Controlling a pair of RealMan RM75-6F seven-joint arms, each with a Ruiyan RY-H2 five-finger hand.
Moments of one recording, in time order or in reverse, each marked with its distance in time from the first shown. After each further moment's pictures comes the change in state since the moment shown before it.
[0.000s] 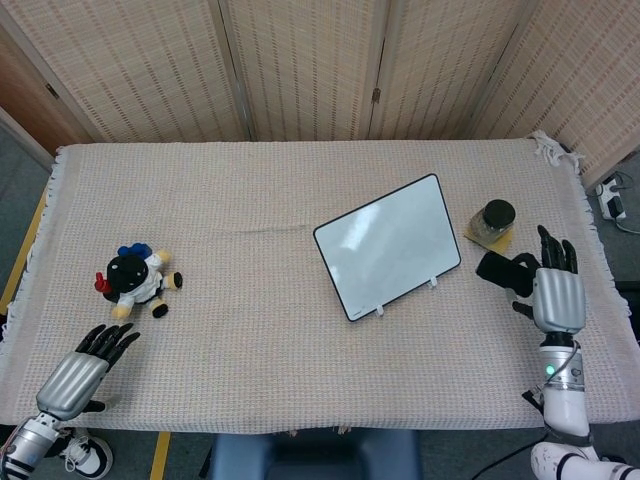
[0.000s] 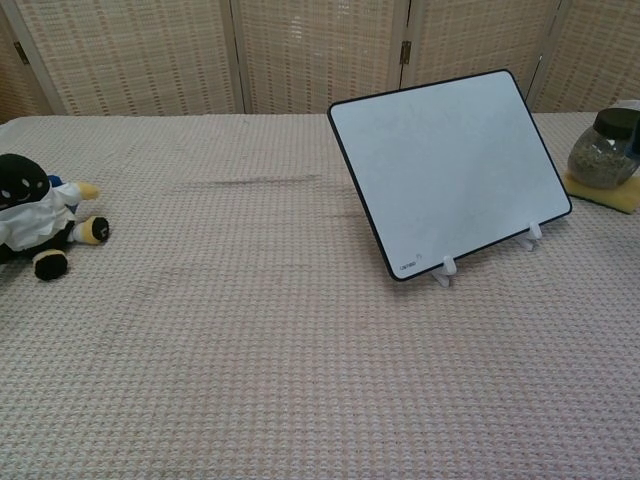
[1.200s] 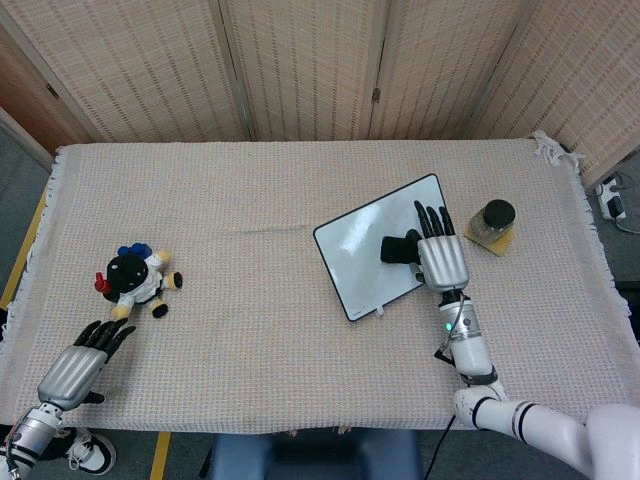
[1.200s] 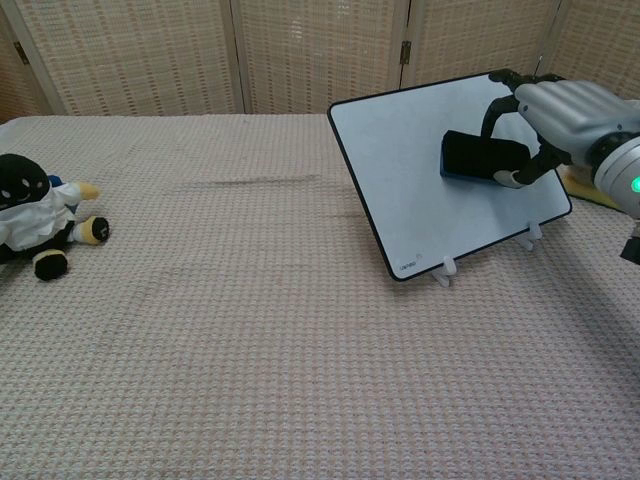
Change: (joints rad) left arm -0.025 -0.017 -0.031 0.006 -0.099 -0.091 0.019; right arm 0.280 -0.328 0.124 0.346 -0.041 -0.288 -0.140
